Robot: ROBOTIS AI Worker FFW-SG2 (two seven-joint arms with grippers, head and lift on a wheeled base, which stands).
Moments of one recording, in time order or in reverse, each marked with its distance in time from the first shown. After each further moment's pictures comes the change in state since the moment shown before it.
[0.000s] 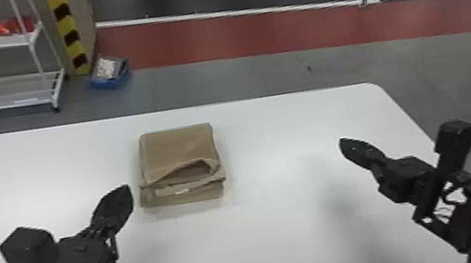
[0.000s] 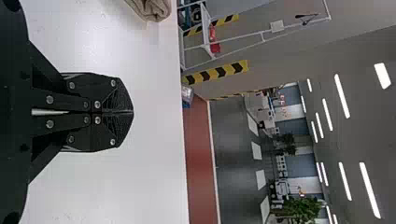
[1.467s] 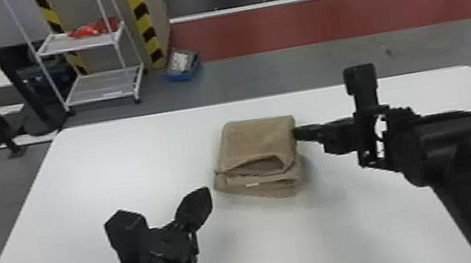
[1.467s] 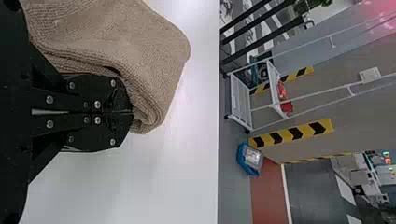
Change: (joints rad) left arm 0.057 0.009 0.015 -0.092 -0.004 0.140 -0.013; right arm -0.572 0.104 0.444 0.448 0.082 0.364 -0.103
